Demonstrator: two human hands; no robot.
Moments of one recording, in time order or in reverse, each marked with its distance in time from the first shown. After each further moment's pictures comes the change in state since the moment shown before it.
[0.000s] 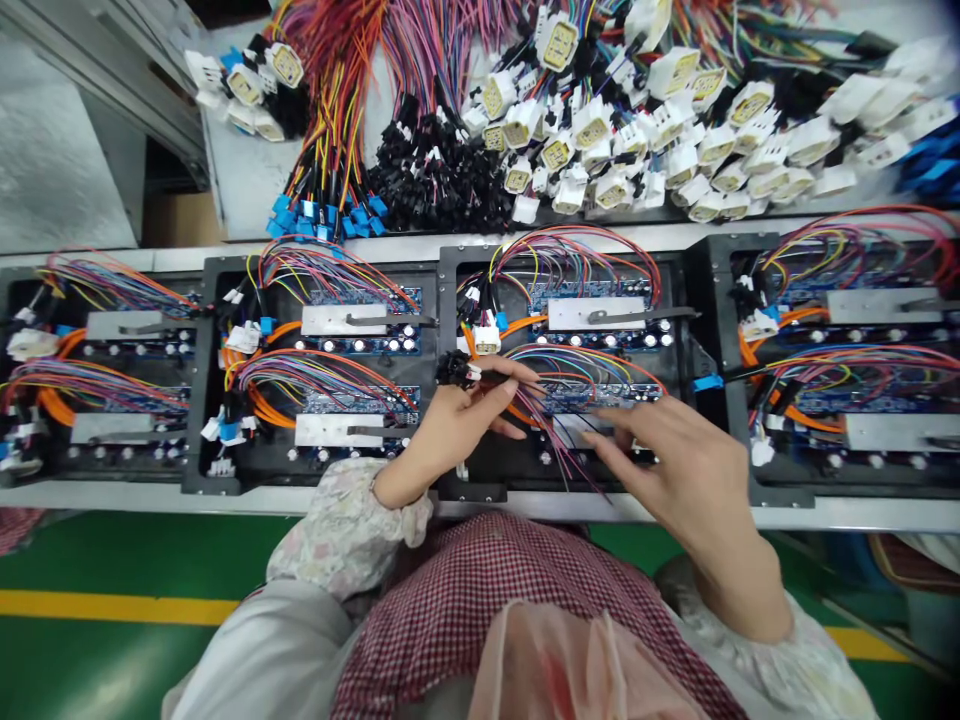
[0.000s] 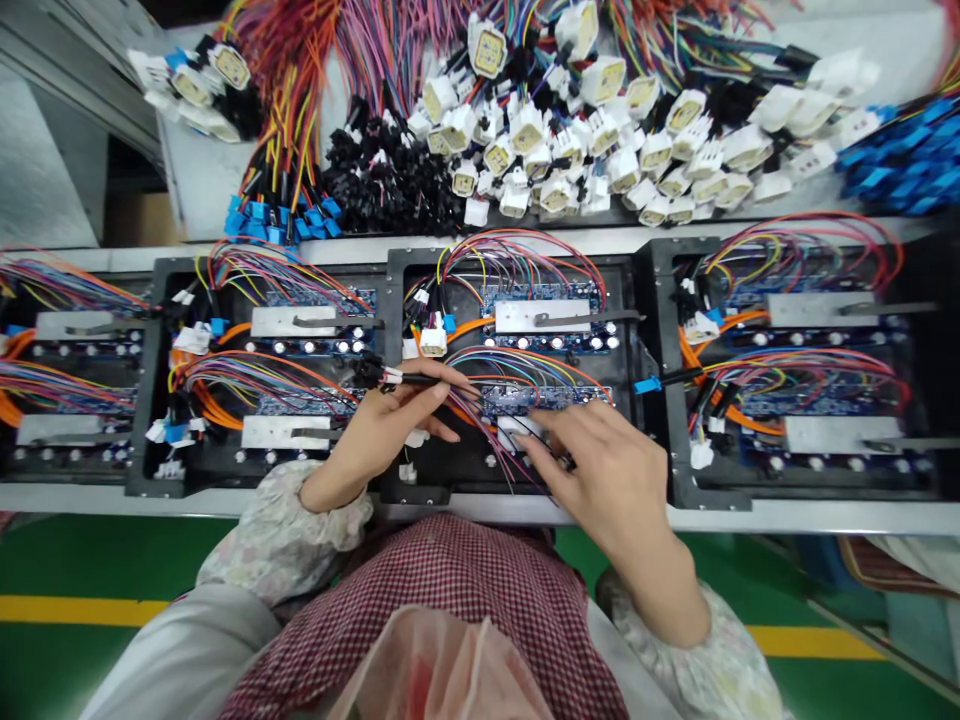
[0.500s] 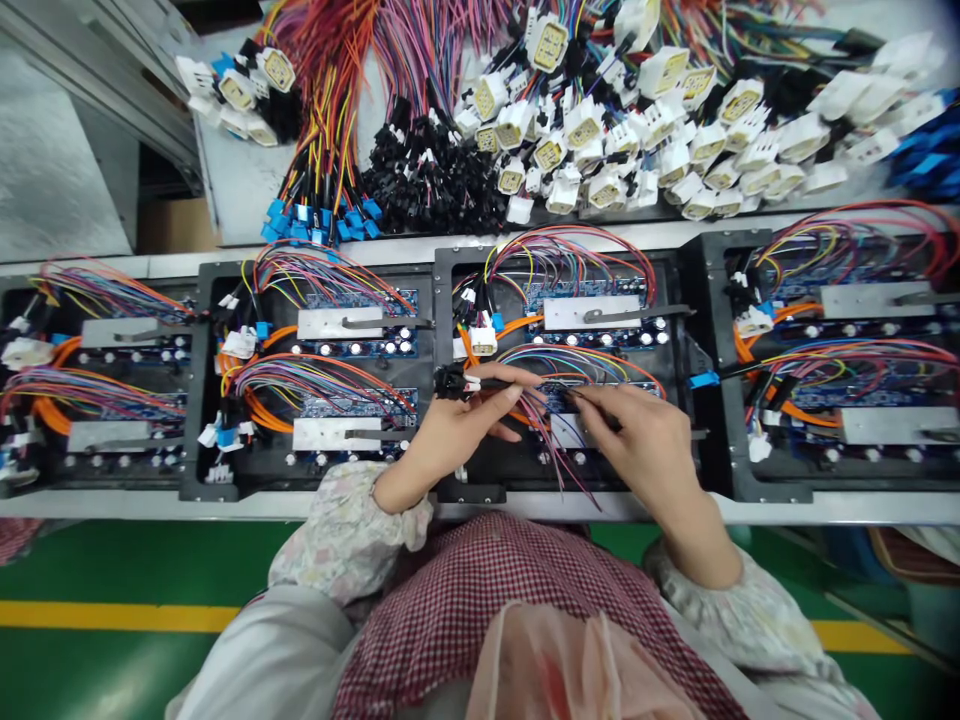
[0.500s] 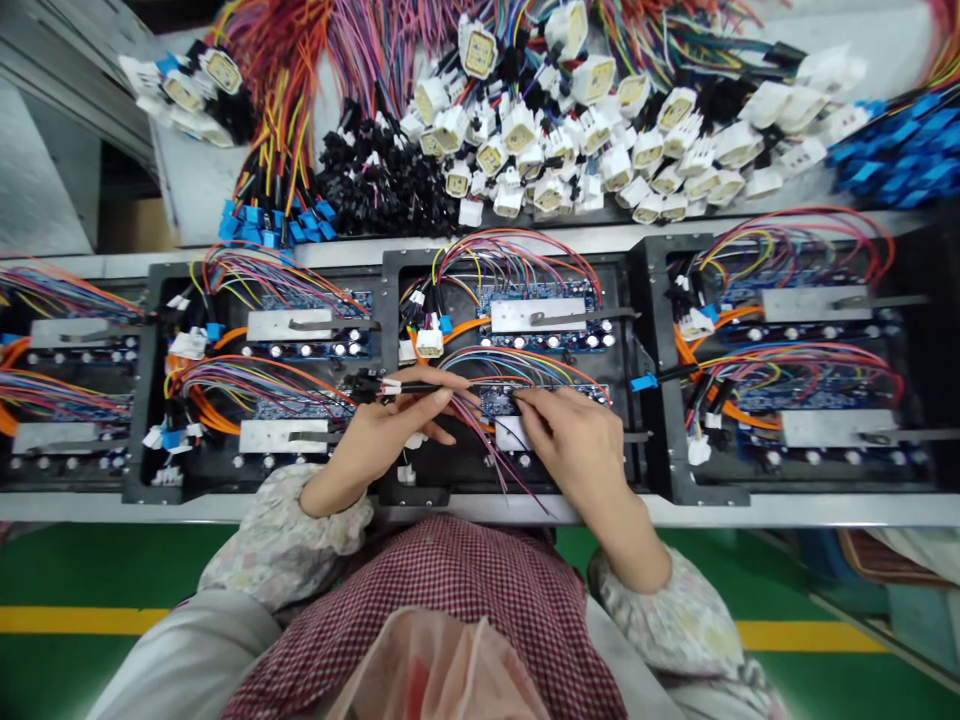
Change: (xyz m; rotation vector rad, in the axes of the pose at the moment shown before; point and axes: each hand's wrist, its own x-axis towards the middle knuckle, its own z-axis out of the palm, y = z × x) left_hand -0.001 0.000 -0.001 0.038 -0.024 -0.016; right_hand 0.009 0.016 0.034 -0.028 0.012 0.036
